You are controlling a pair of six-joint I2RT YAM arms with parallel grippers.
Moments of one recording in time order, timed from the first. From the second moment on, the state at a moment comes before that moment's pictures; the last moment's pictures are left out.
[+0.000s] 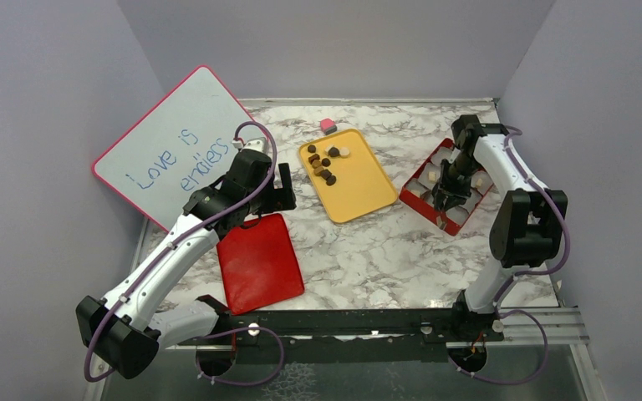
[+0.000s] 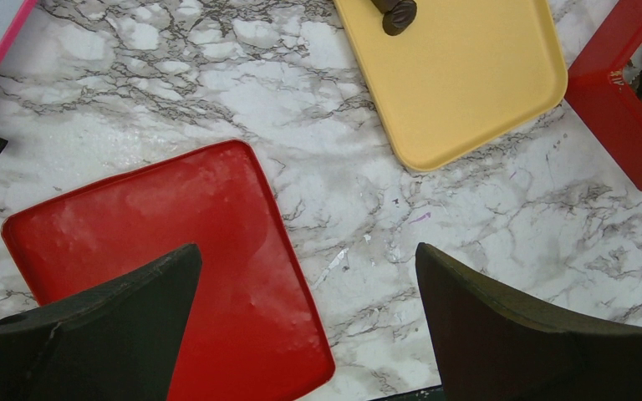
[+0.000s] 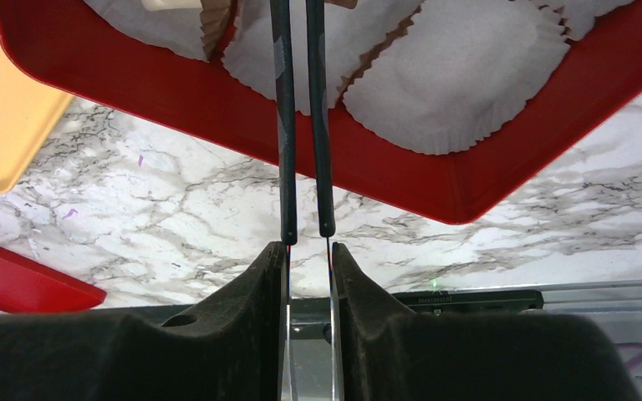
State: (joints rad) left arm -0.57 1.10 1.08 -0.74 -0.18 -0.57; right arm 0.00 1.76 1.46 -1.23 -0.09 0.31
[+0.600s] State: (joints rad) left arm -0.57 1.09 1.08 -0.74 -0.19 -0.57; right arm 0.03 1.71 1.67 -1.29 -0.16 0.30
